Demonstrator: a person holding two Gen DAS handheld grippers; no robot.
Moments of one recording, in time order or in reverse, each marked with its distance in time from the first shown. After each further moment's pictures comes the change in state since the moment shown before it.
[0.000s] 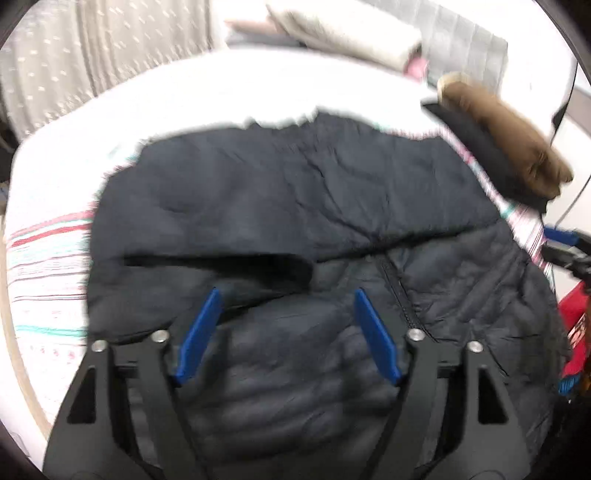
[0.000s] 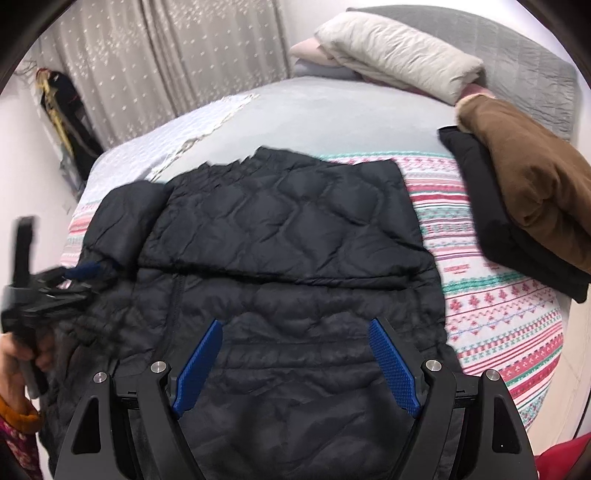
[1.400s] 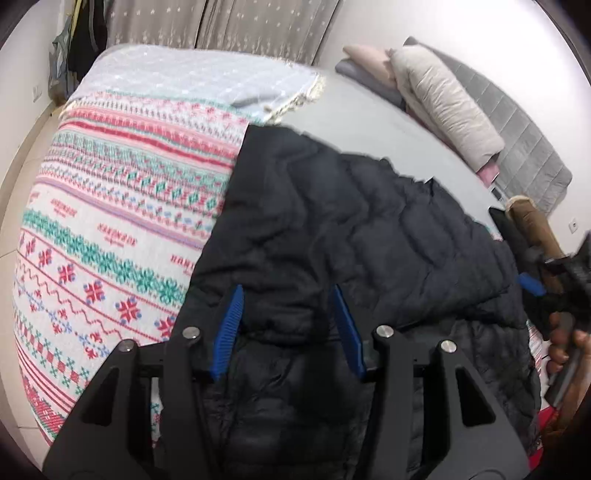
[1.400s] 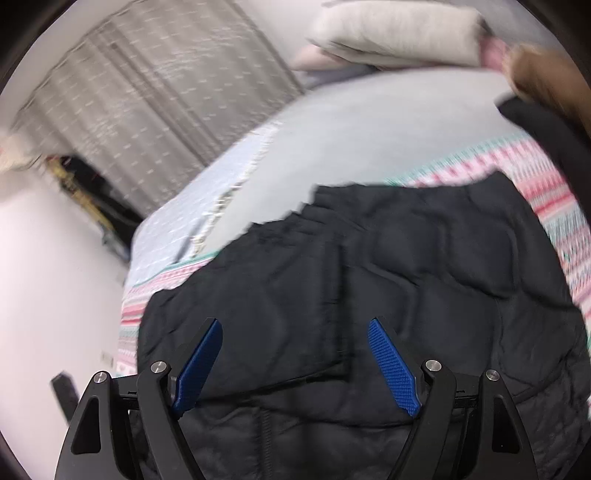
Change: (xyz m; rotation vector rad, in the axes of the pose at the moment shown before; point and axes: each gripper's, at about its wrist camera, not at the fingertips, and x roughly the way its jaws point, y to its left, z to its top) left arm 0.014 0.124 -0.037 -0.446 -0.104 0.036; right arm 0.105 0.018 0.094 0.283 -0.072 0.270
